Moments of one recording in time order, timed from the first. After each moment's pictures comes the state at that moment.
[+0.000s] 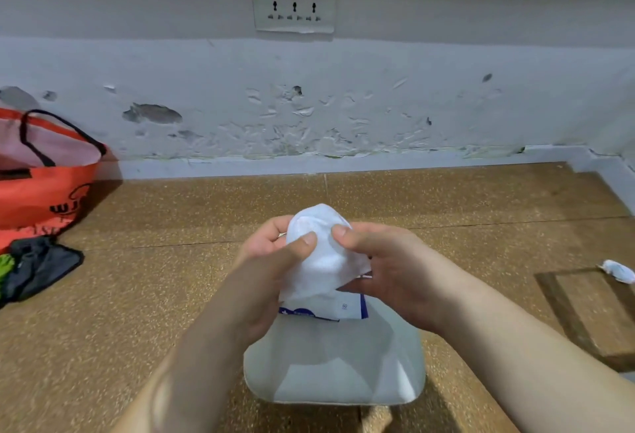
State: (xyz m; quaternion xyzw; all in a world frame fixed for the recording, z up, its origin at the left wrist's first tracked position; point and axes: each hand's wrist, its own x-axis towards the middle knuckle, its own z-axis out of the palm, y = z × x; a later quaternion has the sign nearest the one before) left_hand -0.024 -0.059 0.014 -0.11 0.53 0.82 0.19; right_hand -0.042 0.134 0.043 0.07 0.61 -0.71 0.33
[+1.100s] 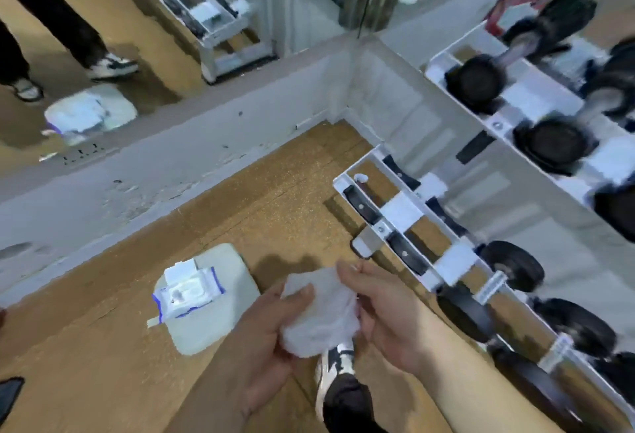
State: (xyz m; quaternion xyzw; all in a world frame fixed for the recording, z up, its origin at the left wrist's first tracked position) left_hand 0.149 0.127 0.433 -0.09 0.39 0.73 0.56; right_hand 0.222 0.291 0.446 0.41 0.45 -0.79 0.08
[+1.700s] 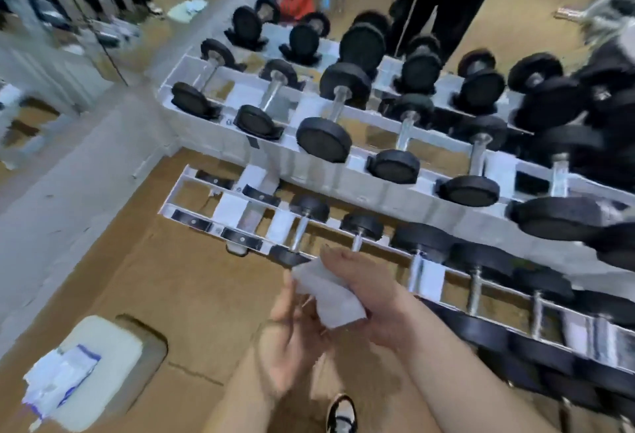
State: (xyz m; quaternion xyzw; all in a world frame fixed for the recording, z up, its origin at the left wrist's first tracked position) left_hand 0.496 0.350 0.585 -0.20 0.37 0.60 0.68; right_hand 0.591 0.444 0.628 0.49 0.35 -0.79 -0.11
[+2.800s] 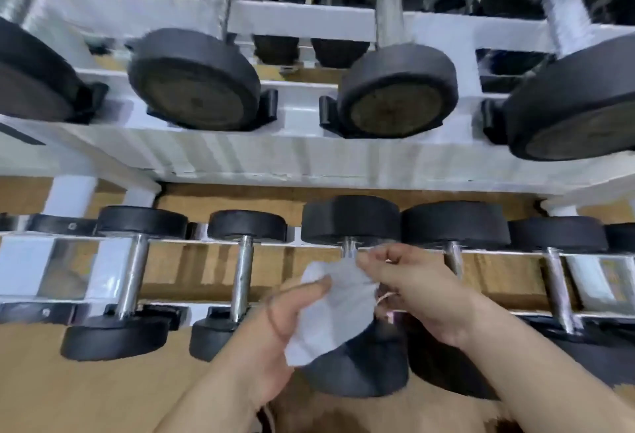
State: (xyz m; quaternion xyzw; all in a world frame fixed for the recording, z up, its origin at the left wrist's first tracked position) left_hand 0.677 0.608 0.311 0.09 0.45 0.38 0.80; right_hand 0.870 0.667 0.330 0.59 0.35 -0.69 -0.21
